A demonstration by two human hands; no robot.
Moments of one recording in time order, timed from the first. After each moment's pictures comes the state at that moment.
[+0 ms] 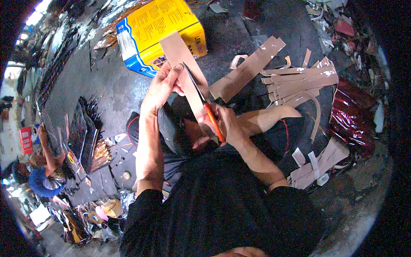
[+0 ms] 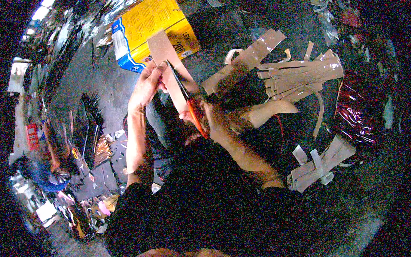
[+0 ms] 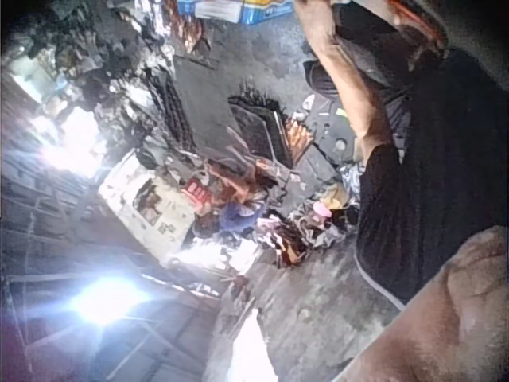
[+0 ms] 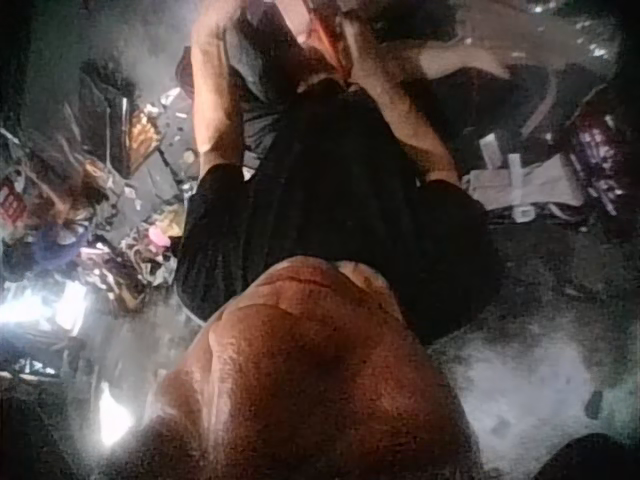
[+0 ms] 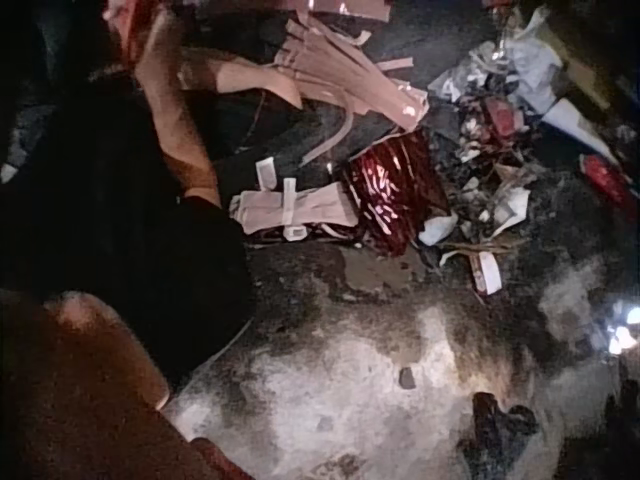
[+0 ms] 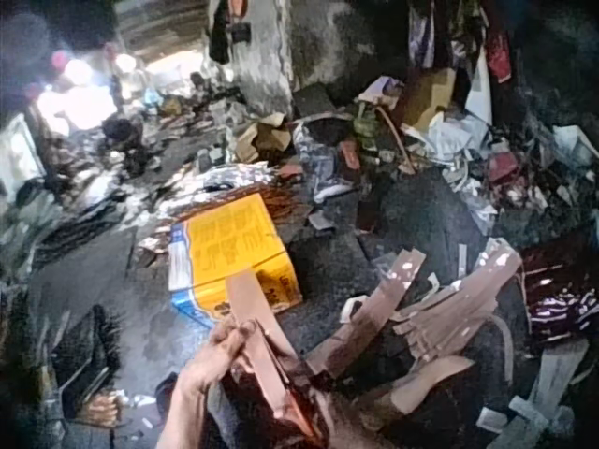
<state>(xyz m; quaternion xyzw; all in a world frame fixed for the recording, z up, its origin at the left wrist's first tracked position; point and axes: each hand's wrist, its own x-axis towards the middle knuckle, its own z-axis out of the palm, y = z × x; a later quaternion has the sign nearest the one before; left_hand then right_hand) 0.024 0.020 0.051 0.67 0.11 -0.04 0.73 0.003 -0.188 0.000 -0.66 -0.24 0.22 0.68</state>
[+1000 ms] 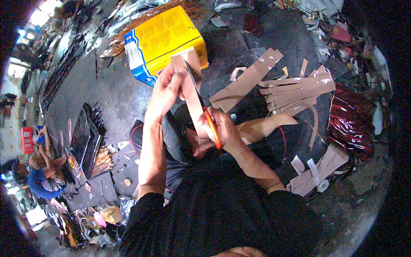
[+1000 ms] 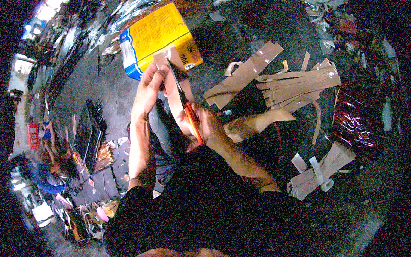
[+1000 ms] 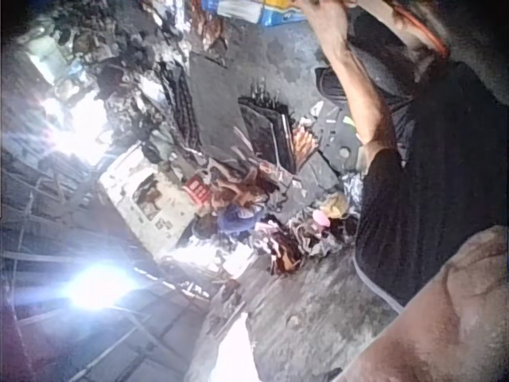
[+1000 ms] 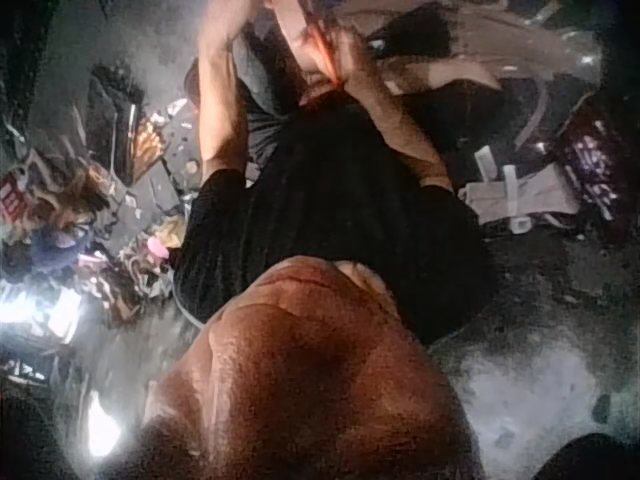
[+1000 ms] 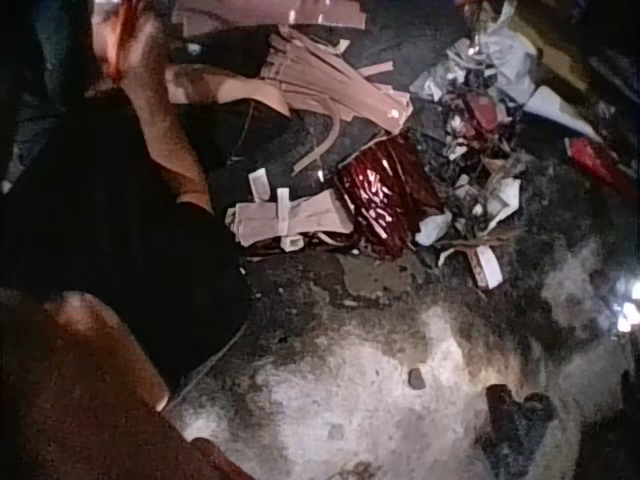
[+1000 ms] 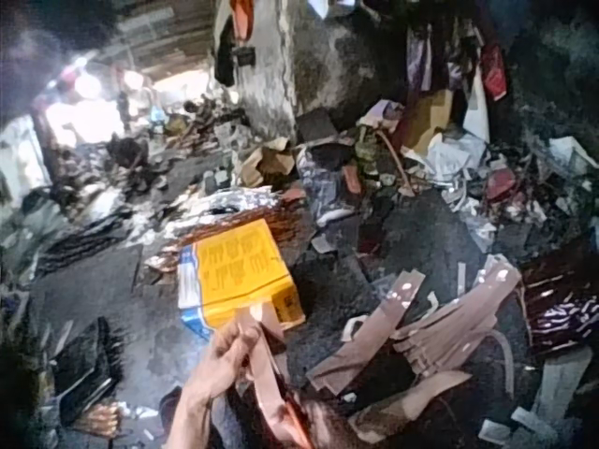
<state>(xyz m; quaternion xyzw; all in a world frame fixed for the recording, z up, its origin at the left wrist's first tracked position) 0.019 0.013 0.087 0.73 0.07 0.03 0.68 0.009 -0.187 0.032 -0.73 -0.36 0.13 0.56</state>
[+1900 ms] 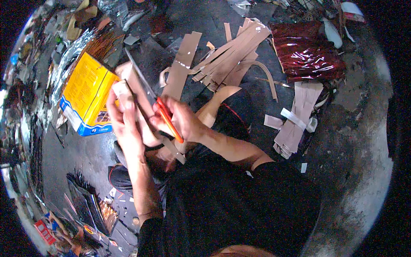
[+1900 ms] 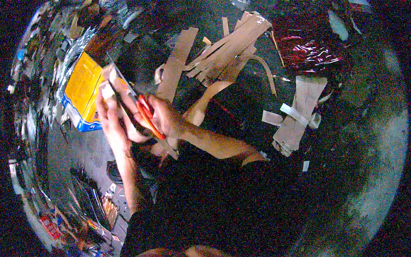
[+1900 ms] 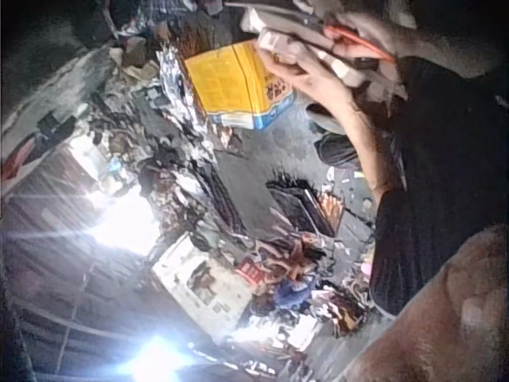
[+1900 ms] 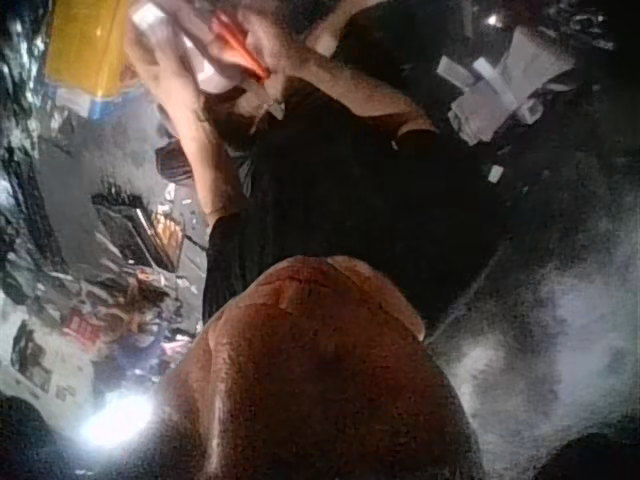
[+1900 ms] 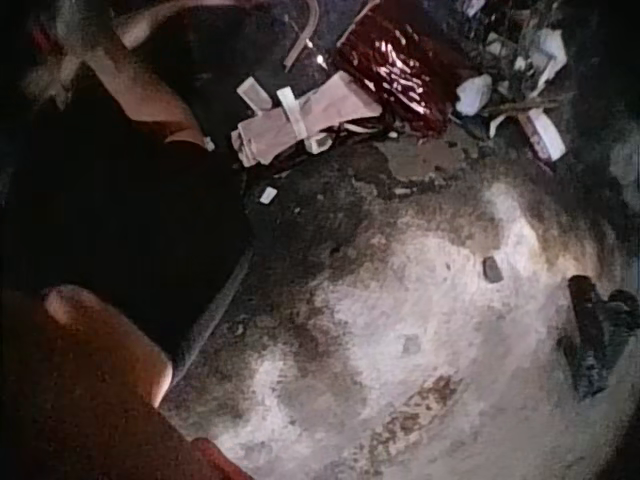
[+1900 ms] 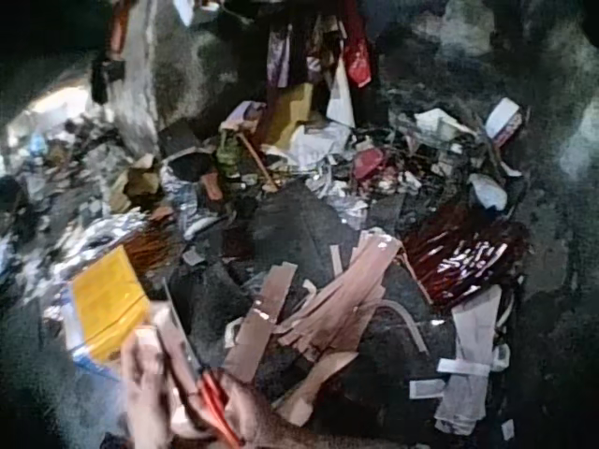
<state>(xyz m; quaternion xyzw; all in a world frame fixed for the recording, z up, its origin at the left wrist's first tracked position) 0.025 -0.113 0.117 0.66 0.07 0.21 0.72 0.037 -0.236 0.056 -0.50 -0.06 0.14 0.85</state>
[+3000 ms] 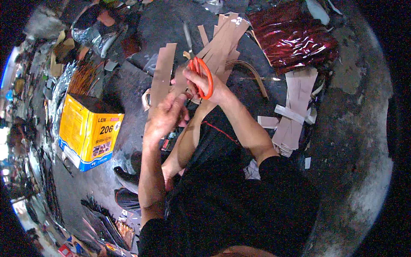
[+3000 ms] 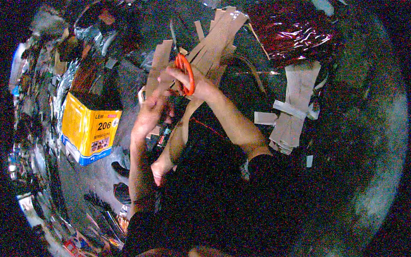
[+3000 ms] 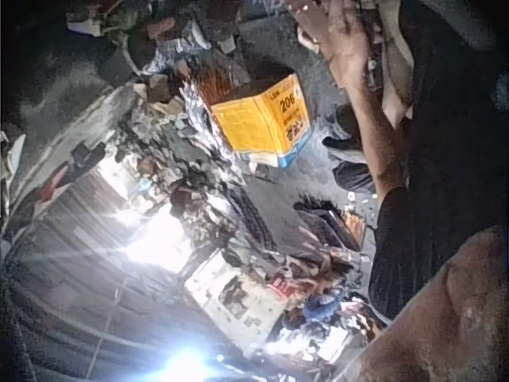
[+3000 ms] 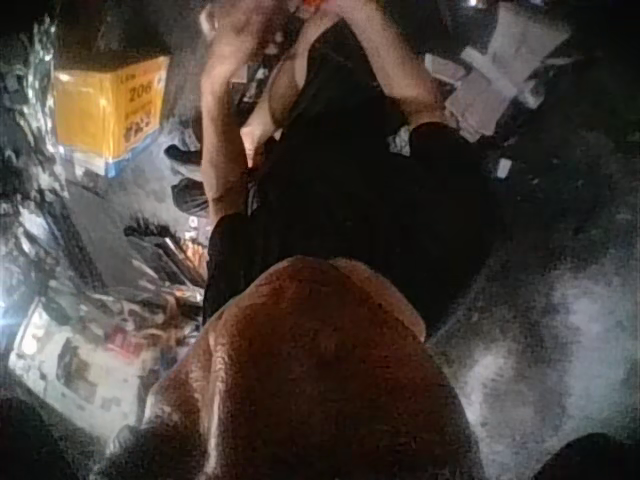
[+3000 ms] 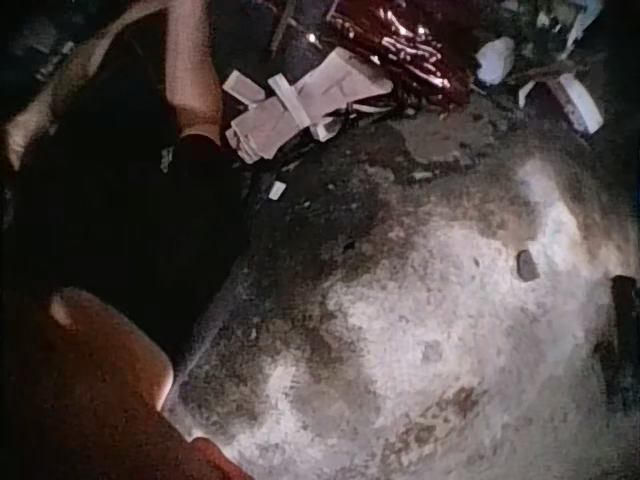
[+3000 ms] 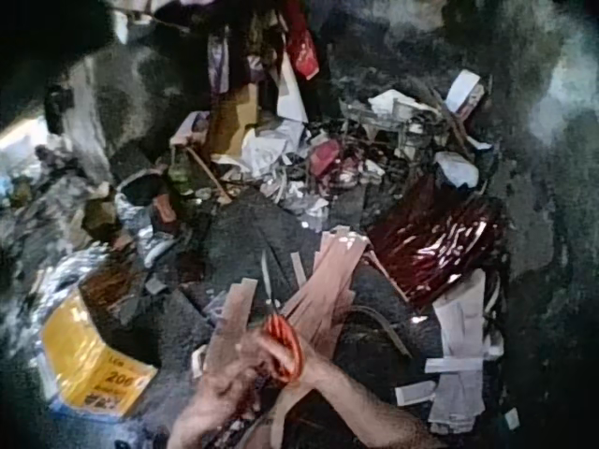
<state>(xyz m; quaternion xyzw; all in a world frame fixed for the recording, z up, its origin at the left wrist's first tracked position) 0.105 -0.222 0.064 0.72 -0.09 -0.28 0.63 0.133 -0.405 0.030 -0.63 0.00 0.05 0.77</state>
